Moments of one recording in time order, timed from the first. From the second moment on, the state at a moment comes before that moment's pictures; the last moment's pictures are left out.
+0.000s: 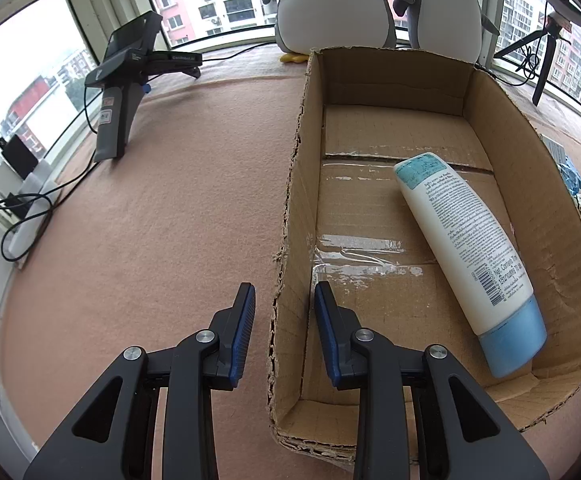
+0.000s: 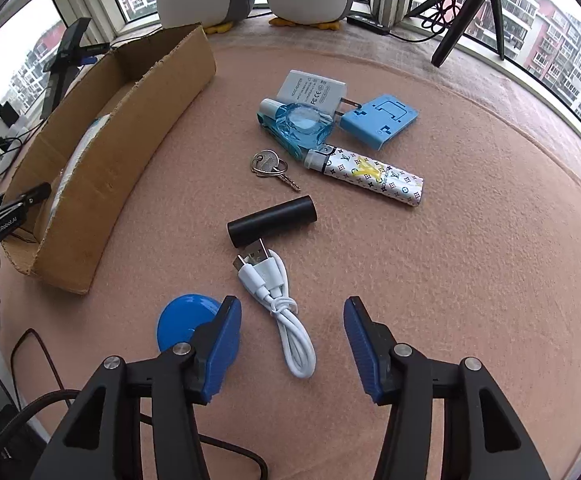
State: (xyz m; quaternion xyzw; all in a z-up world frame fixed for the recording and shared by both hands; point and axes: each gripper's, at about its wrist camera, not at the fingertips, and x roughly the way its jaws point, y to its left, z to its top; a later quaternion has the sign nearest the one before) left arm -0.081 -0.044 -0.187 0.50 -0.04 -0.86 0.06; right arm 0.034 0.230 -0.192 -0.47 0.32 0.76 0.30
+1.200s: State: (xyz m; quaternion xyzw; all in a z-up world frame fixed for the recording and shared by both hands) left arm -0.081 -0.045 -0.187 0.50 -0.04 -0.86 0.06; right arm 0.038 0.235 -0.142 -0.39 0.36 0.78 0.33
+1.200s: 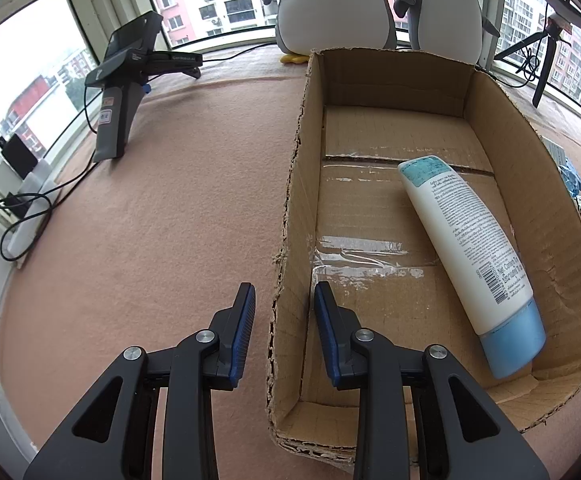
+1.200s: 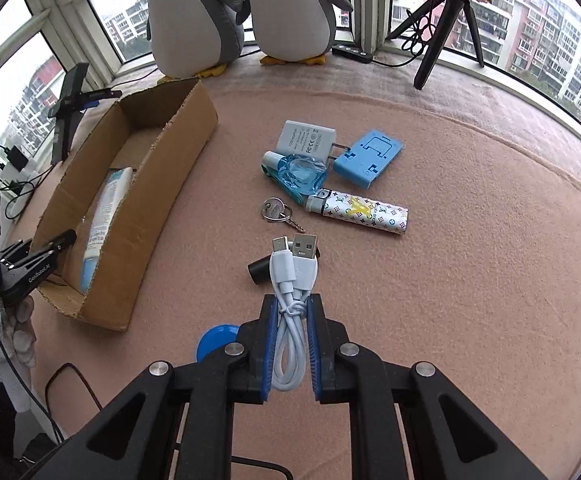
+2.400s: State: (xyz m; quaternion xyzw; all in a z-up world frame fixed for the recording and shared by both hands) left arm -0.081 -0.045 -0.188 0.50 -0.04 -0.86 0.06; right arm -0.135 0.268 -0.121 -0.36 0.35 0.81 0.30
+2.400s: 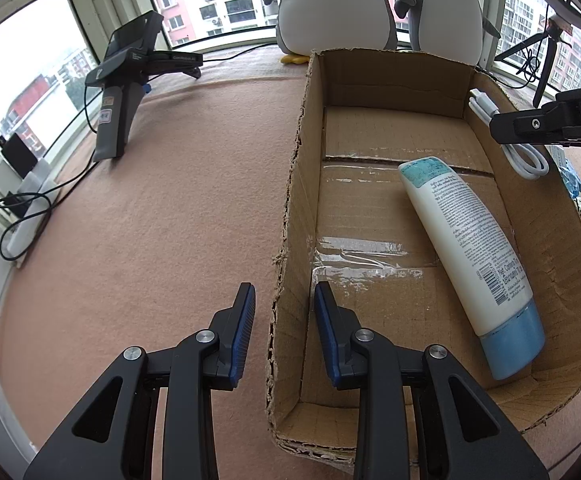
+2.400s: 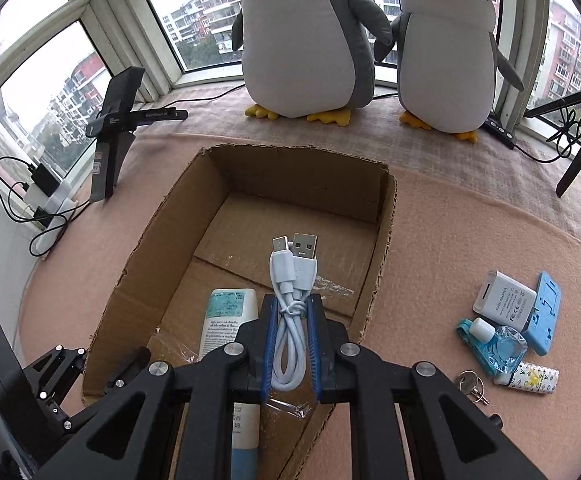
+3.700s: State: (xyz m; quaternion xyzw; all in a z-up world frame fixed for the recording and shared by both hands) left arm -0.083 -0.042 -0.188 0.50 -0.04 -0.87 0.05; right arm 0.068 0.197 0.010 -0.30 0.32 0.80 0.41
